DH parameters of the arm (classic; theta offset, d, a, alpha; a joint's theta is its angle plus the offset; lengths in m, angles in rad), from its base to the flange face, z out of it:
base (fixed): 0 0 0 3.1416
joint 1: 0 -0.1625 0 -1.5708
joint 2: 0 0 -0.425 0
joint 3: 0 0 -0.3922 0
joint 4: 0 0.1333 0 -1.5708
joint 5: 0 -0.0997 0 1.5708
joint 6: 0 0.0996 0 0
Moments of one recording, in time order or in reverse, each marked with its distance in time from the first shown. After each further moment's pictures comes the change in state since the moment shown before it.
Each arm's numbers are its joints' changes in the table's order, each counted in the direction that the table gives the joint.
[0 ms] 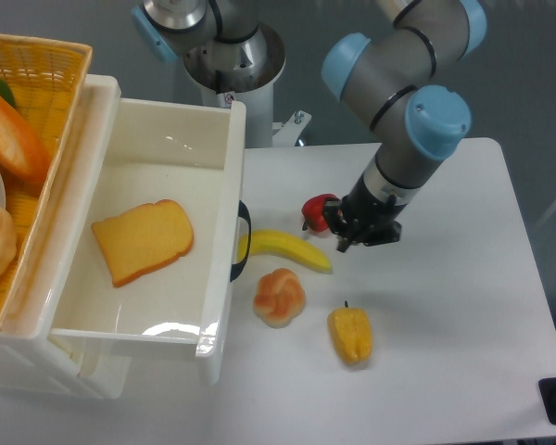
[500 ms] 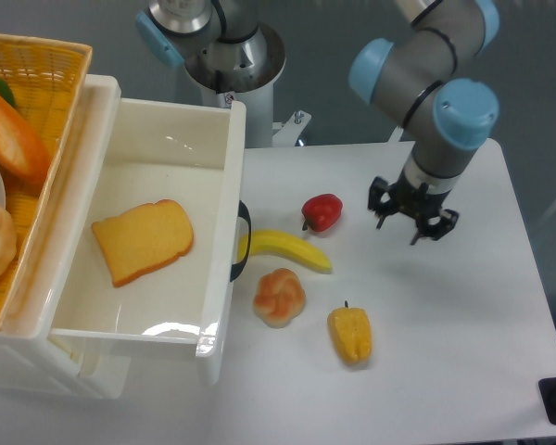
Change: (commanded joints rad) arm -0.090 -0.028 -0.094 0.291 -0.150 0.011
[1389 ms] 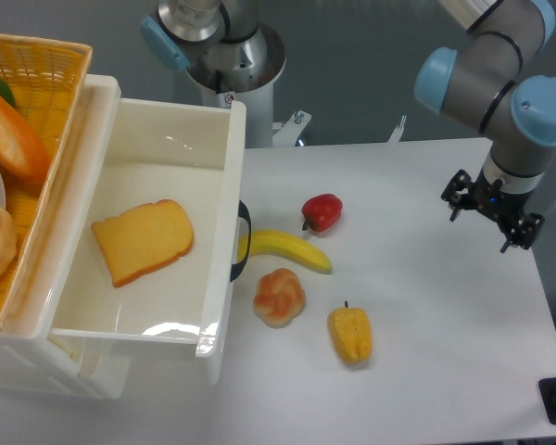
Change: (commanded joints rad) arm -0.179 -0.071 0.066 0.084 -0.121 0.621
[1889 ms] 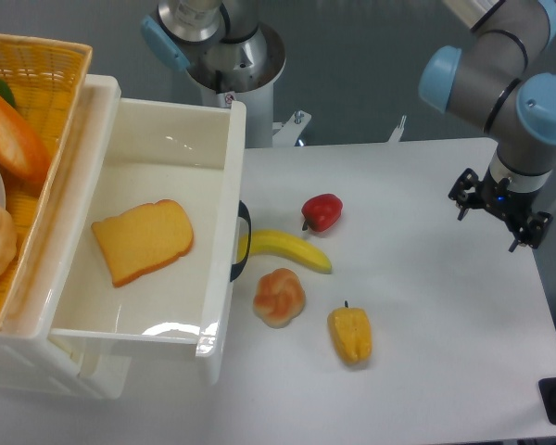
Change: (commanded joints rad) arm 0.014 -0.066 0.133 -0.006 -0.046 0.005
